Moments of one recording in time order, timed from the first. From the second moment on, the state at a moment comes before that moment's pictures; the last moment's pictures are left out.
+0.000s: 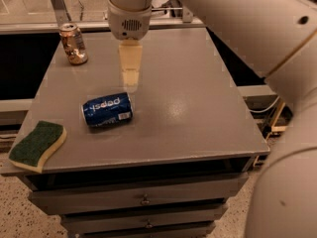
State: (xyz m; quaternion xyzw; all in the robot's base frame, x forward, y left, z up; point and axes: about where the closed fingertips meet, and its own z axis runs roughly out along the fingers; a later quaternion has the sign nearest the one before) arm 0.577 0.057 0.943 -0.76 0.64 0.00 0.13
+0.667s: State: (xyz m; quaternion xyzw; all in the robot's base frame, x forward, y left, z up) arm 0.562 0.102 0.925 -0.69 0.72 0.01 0.11
